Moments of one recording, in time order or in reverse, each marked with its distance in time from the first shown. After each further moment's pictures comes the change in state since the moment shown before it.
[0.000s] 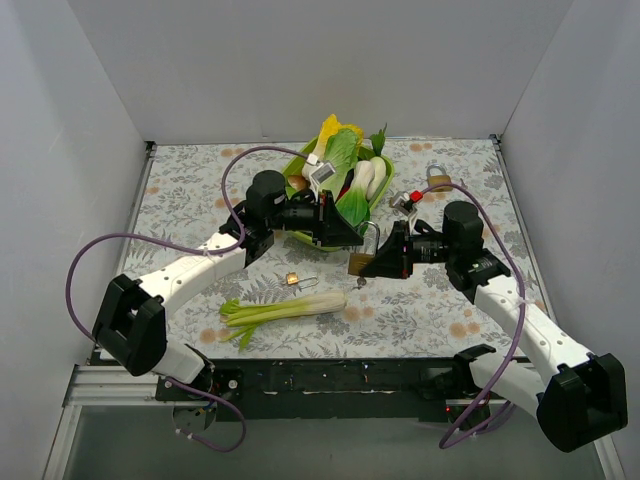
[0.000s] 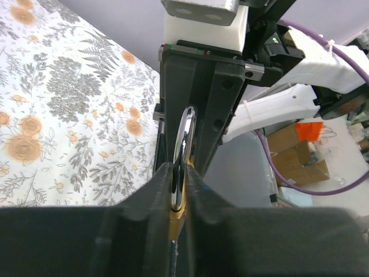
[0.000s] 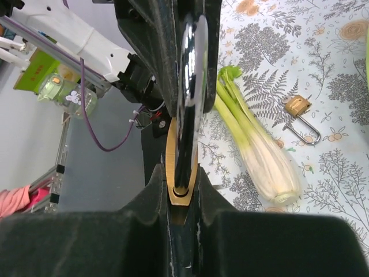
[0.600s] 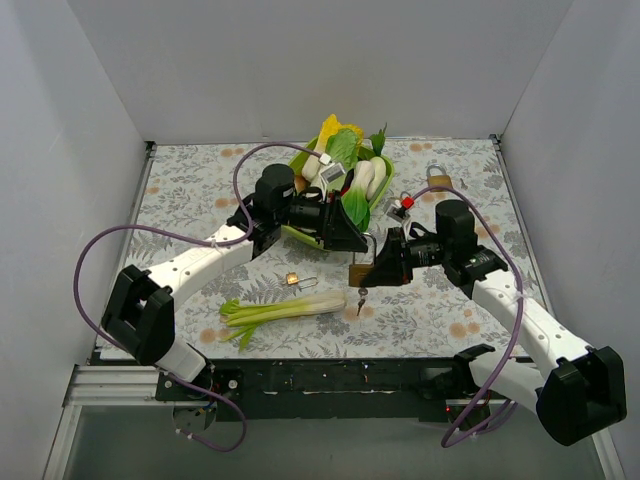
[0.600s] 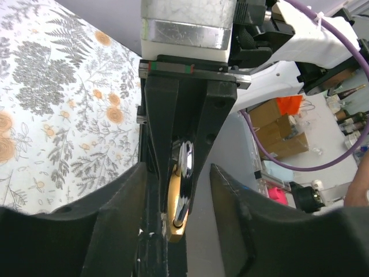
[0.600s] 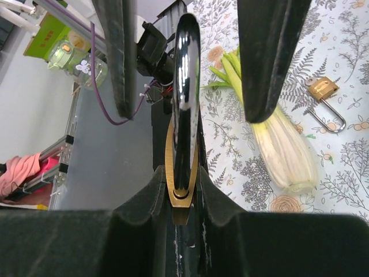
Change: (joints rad) left arm -0.002 0.070 0.077 -0.059 0.122 0.013; right arm 0.014 0.032 0.041 -0.175 -0.076 -0.157
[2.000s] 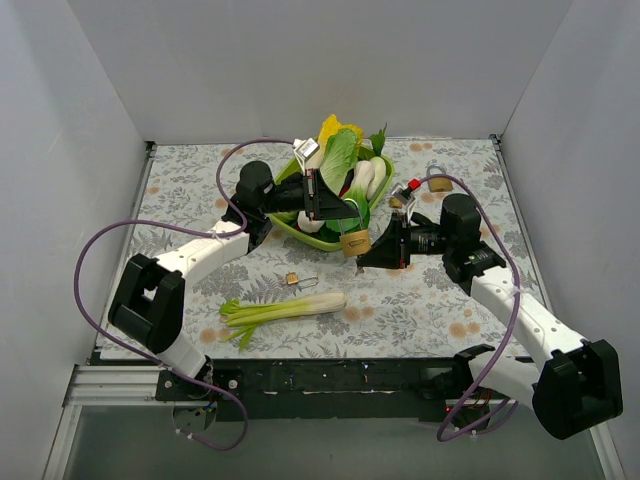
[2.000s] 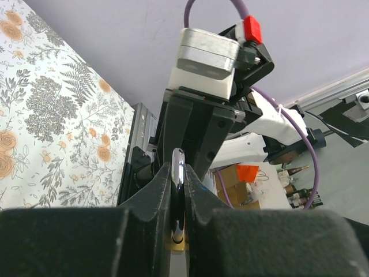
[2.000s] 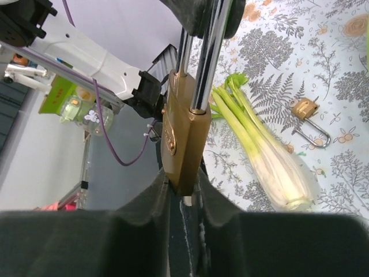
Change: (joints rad) left arm 0.116 0.065 -0.059 0.404 -0.077 -0.467; right arm -0.027 0.030 -0.003 0.248 0.085 0.301
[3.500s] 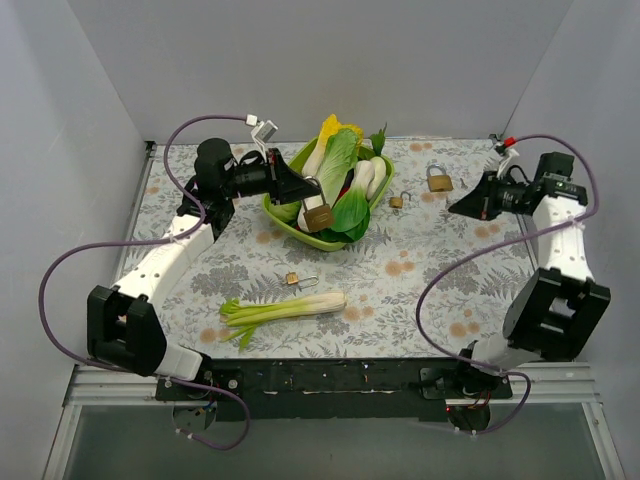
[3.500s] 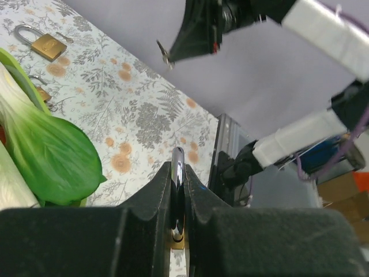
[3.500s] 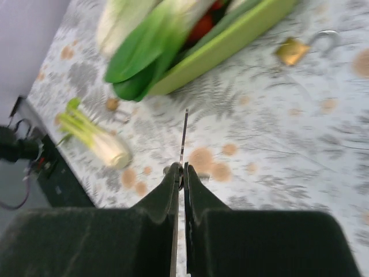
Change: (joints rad) left arm 0.205 -0.140 0.098 -0.381 0.005 0.461; right arm -0.652 0.339 0.490 -0.903 0.005 -0.808
